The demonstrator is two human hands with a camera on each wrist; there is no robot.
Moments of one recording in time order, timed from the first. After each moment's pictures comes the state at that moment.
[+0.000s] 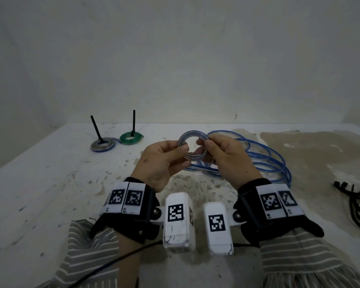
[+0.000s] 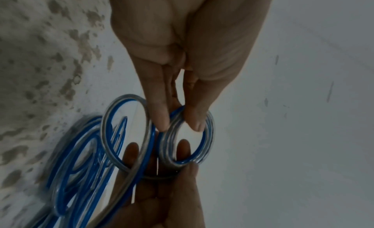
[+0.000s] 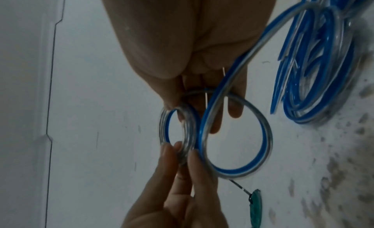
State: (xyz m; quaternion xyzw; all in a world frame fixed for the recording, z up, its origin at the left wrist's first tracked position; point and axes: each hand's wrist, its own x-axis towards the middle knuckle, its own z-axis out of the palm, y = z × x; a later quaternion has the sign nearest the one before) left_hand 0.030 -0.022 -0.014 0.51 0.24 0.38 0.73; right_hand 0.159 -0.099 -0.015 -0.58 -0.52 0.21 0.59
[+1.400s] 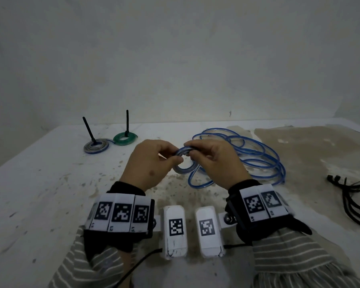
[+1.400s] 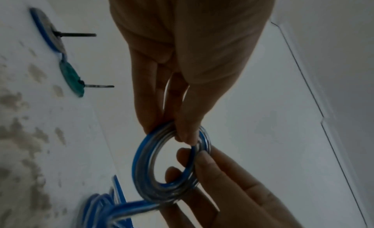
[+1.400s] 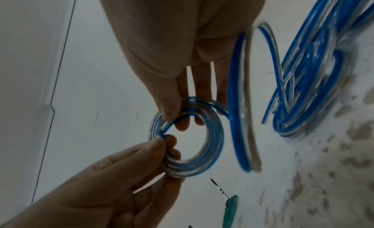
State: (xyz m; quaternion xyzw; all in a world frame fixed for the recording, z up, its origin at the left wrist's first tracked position) left_hand 0.016 -0.022 -0.010 0.84 0.29 0.35 0.31; right_hand 0.156 -0.103 -0.021 -0.61 -0.59 0.07 0.52
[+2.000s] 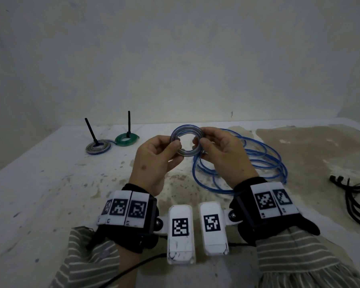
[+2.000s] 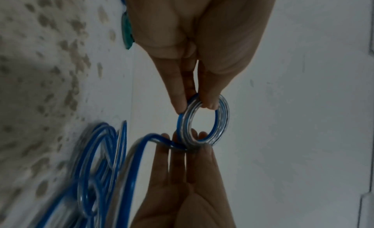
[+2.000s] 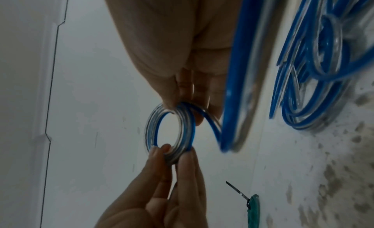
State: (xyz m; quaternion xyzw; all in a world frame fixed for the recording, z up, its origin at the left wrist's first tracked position) left_hand 0.033 -0.032 -0.016 0.56 0.24 0.46 0.65; right_hand 0.159 -0.103 -0.014 -0.54 -0.50 0.21 0.65
